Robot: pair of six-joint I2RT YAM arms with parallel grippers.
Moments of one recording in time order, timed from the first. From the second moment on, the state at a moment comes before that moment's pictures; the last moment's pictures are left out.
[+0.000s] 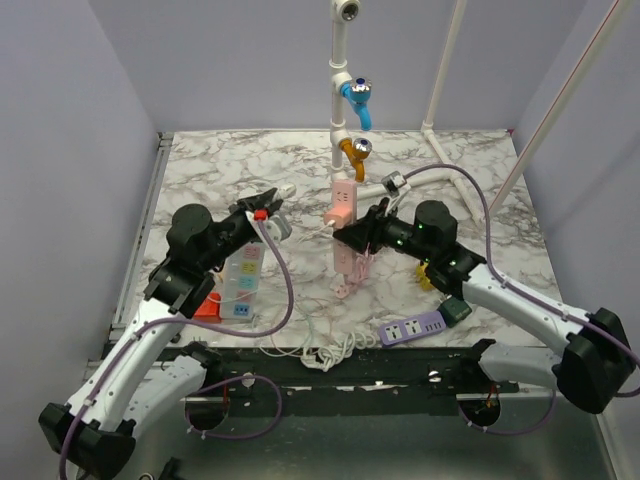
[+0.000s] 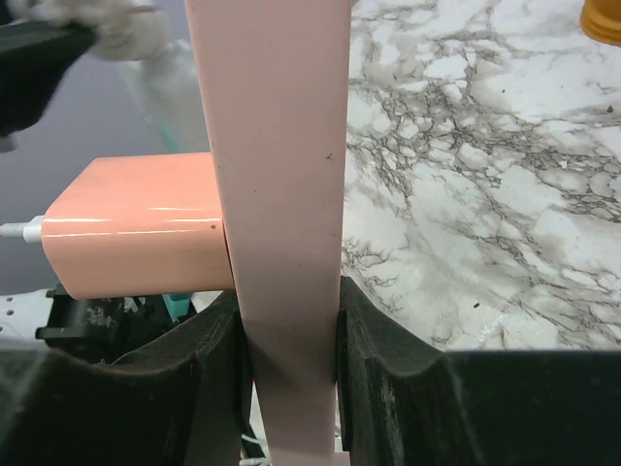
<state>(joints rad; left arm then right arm) -0.52 0.76 0.82 -0.05 0.38 0.76 0.69 1.23 0.78 0.30 -0.34 0.49</state>
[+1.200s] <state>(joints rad) -0.47 1.41 1.07 -0.23 0.52 0.54 0.69 0.81 0.70 -0.02 -0.20 0.41</state>
